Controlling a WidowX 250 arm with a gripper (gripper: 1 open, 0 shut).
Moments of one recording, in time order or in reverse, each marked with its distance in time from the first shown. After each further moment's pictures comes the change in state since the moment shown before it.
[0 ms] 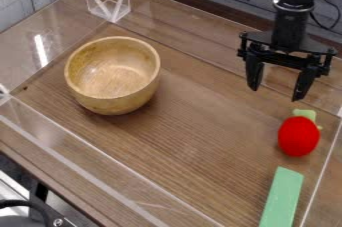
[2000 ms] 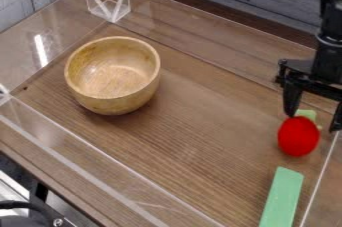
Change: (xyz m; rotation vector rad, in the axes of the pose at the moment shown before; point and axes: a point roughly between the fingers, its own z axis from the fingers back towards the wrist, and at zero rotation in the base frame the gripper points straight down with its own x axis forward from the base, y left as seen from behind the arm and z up) arm -0.008 -0.048 -0.025 -0.014 -0.002 -0.119
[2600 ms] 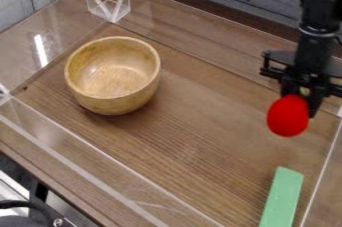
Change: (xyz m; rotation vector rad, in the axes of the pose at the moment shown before) arm -0.013 0.000 0.008 -0.006 -0.018 -0.021
